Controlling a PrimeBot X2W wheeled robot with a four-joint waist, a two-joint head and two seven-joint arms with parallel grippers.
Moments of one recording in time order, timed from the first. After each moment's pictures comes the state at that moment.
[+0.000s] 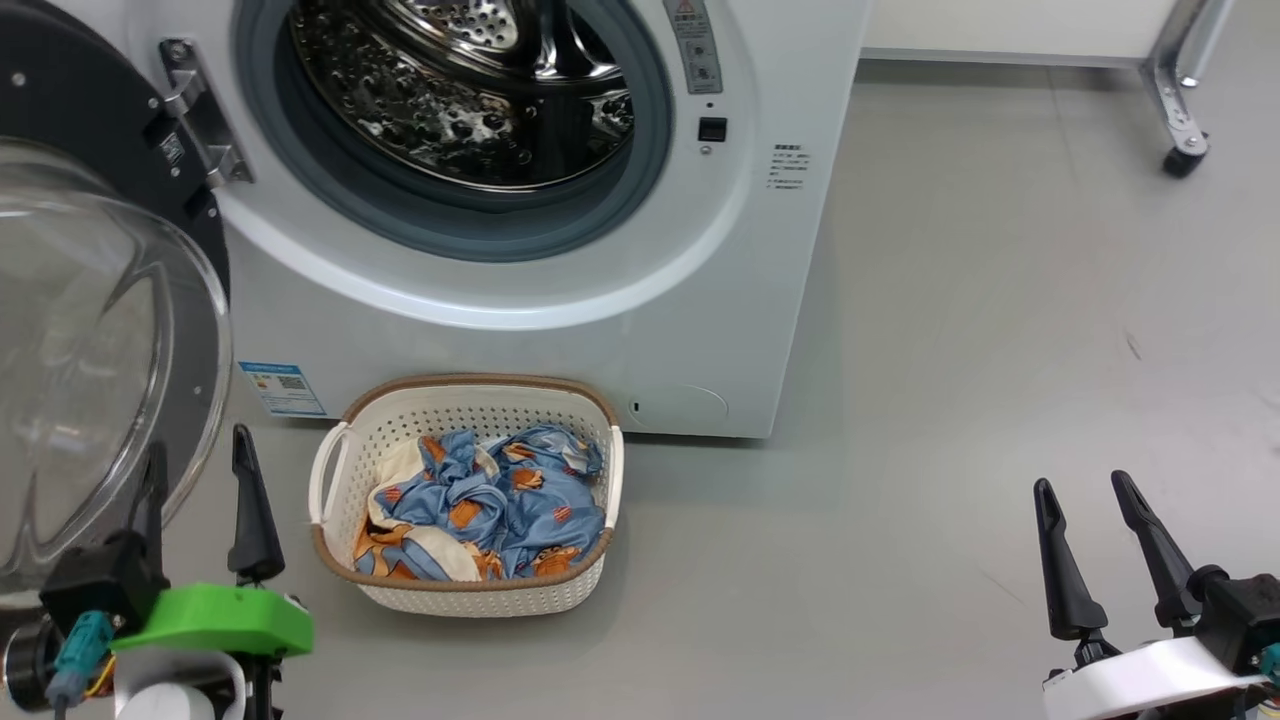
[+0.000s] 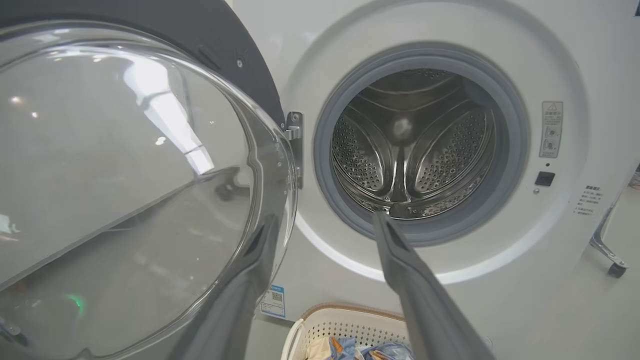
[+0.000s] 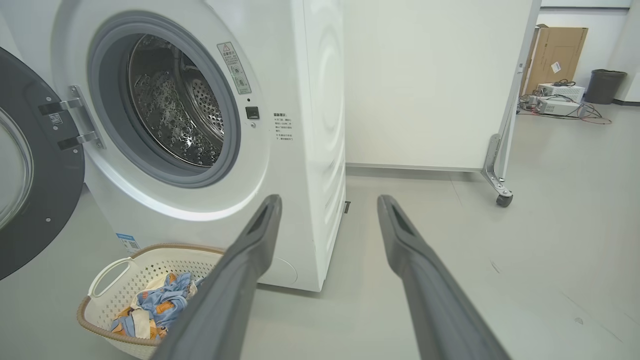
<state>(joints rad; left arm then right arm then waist) -0.07 0.03 0.10 0.20 -0.26 -0.11 -0.25 0.15 -0.15 0.06 0.04 0.25 0.12 -0.26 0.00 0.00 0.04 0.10</state>
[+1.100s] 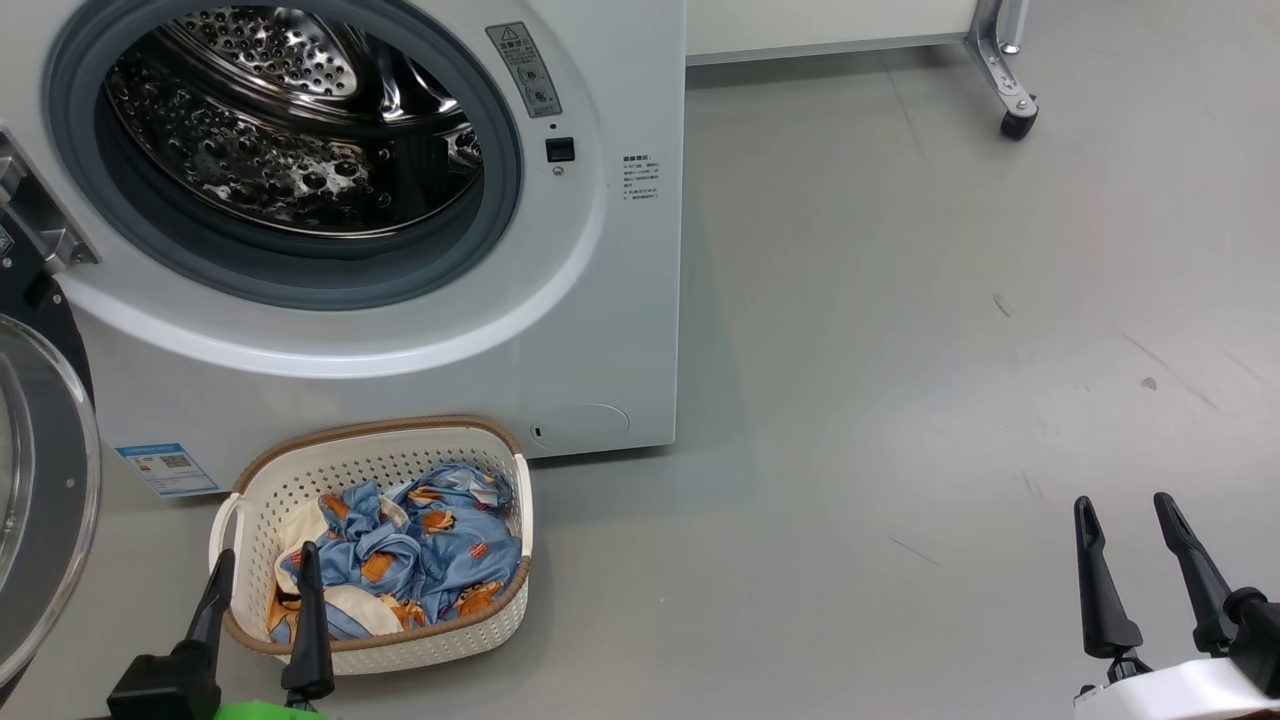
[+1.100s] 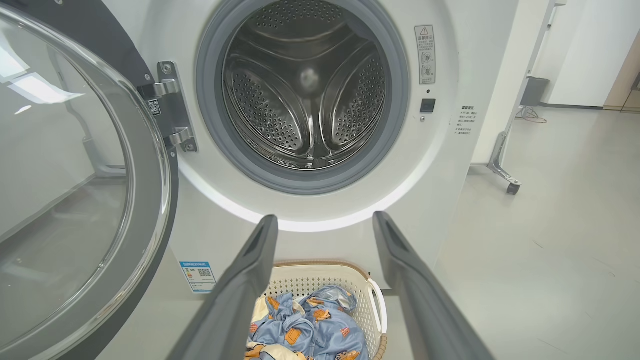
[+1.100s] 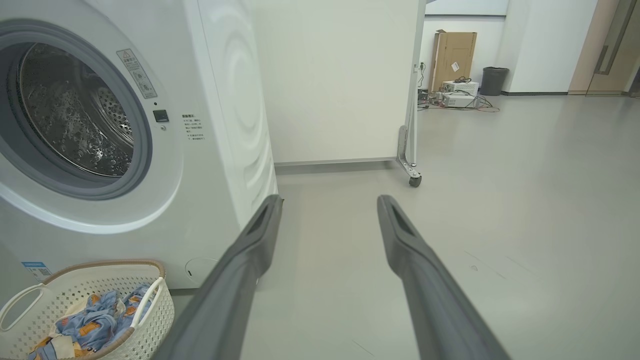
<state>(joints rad) 0.15 0.03 0.02 0.10 -0.25 -0.10 -0.25 0.18 -0.14 0.00 0.03 0.24 0.12 -0.26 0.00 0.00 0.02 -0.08</state>
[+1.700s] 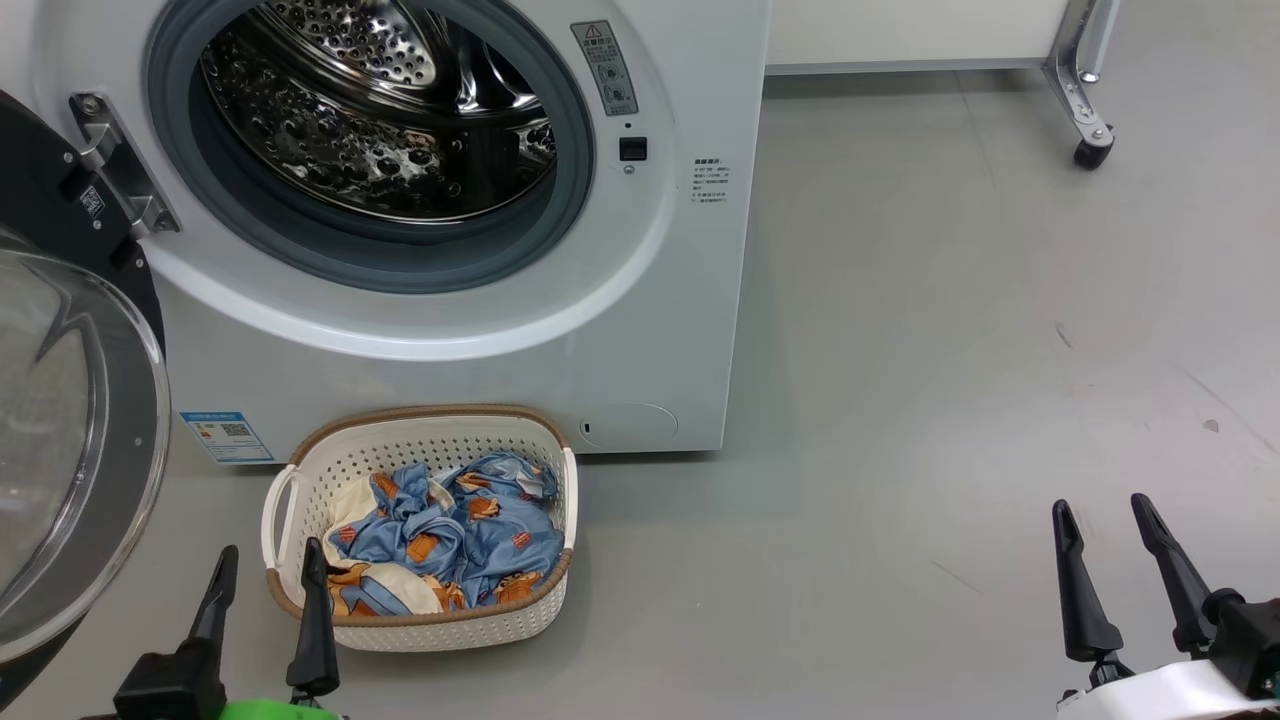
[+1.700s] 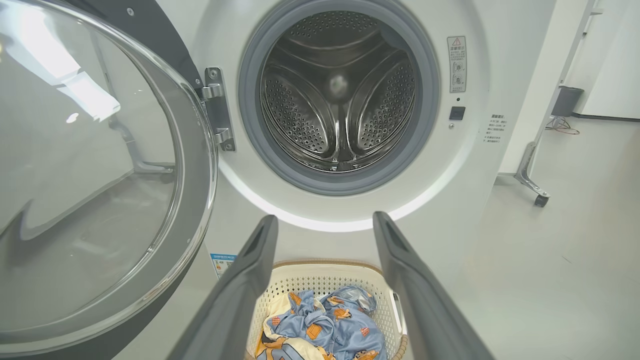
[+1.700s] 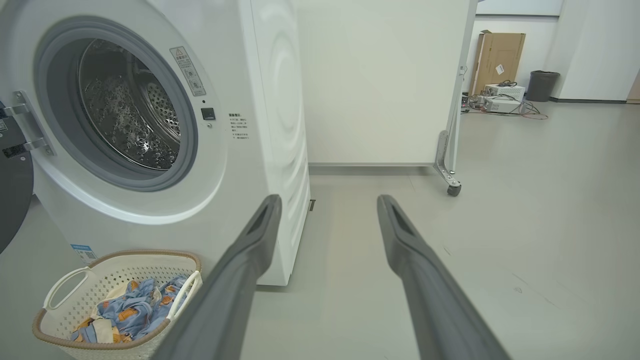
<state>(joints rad) 0.15 0.03 -0.01 0.08 -0.25 -0.07 -0.25 0.19 -0.14 0.02 0.02 0.23 0.12 -0.26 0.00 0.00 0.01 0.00</state>
